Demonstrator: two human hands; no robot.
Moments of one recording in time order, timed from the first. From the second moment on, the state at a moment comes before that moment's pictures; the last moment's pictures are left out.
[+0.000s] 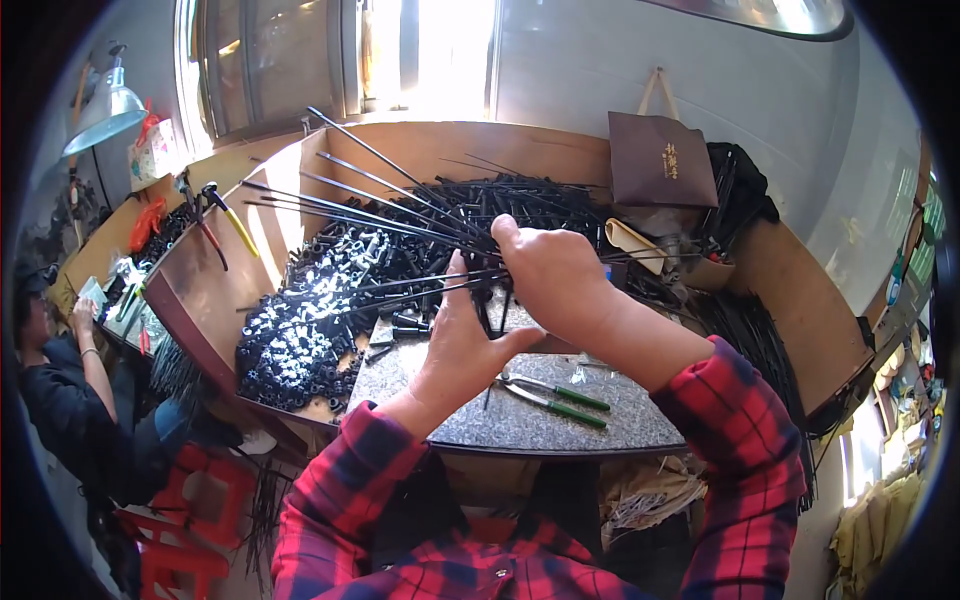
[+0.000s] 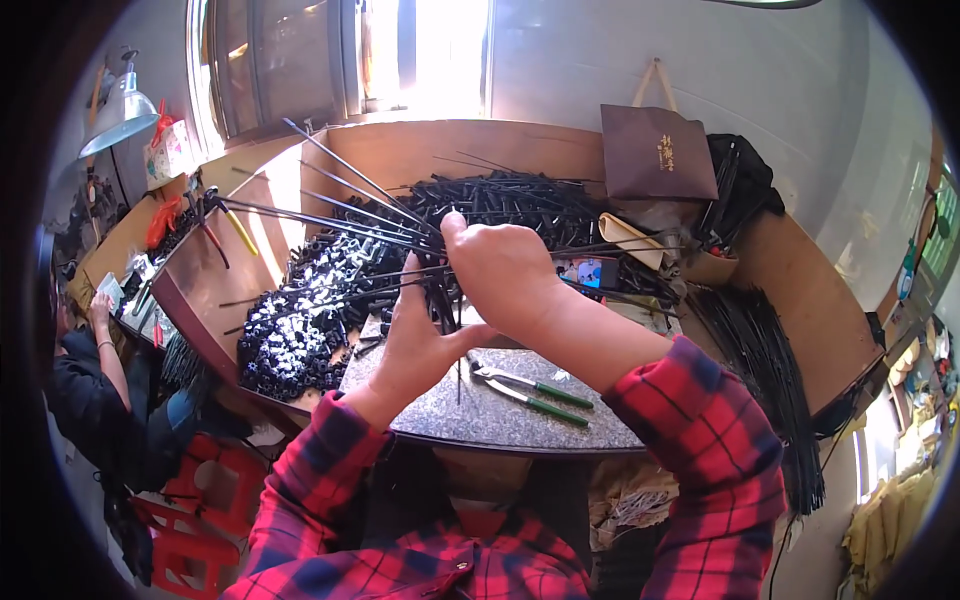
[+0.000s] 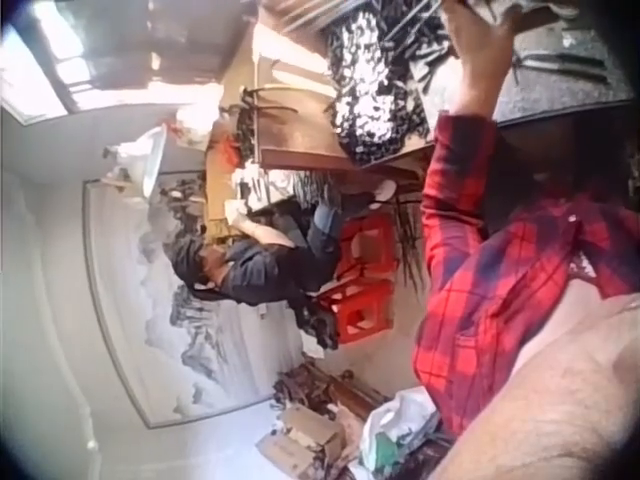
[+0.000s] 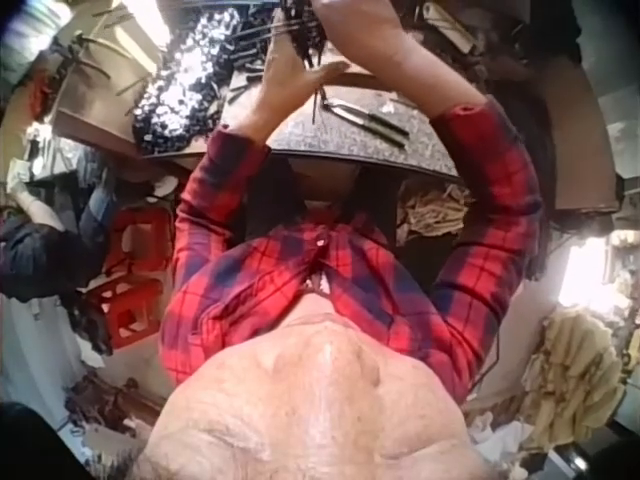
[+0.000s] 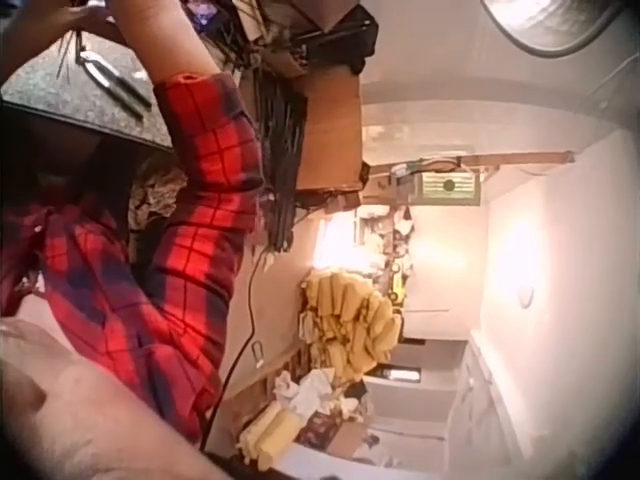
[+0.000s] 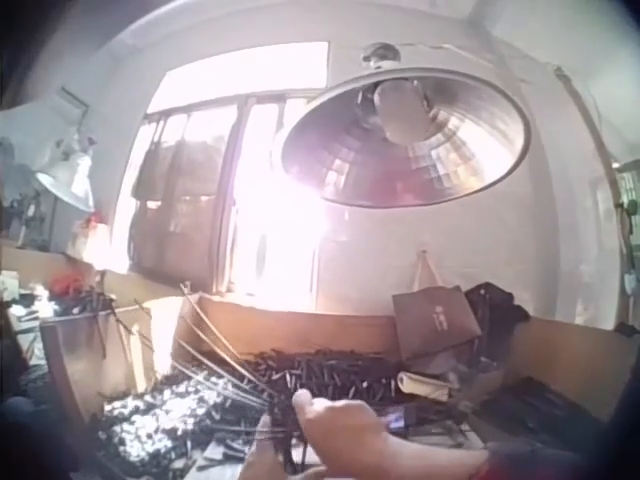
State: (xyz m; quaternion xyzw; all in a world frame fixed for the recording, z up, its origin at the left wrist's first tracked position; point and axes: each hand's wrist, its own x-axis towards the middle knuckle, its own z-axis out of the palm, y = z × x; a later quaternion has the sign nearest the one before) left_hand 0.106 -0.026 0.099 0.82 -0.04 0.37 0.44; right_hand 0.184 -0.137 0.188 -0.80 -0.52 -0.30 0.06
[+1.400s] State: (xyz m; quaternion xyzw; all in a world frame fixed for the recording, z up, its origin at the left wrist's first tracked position) left_hand 0.103 0.007 0.135 0.72 -0.02 0.32 0.61; right_hand 0.209 -0.281 0.060 -0.87 -0.37 0.12 0.32
